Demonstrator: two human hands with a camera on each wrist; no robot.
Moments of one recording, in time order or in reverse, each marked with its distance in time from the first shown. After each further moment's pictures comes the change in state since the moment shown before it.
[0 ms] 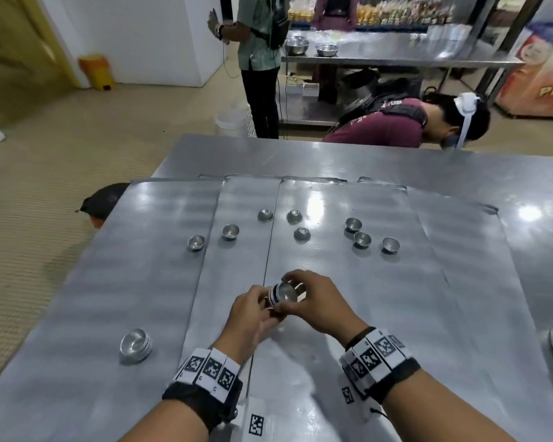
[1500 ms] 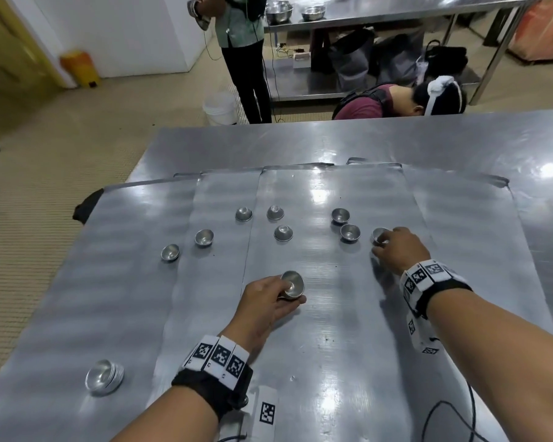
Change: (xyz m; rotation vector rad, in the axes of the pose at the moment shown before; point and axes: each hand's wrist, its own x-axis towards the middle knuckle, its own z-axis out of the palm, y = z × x) left_hand 0.056 -0.016 0.073 0.114 -0.115 -0.013; right_hand 0.080 0.190 -0.154 -0.524 0.132 0.509
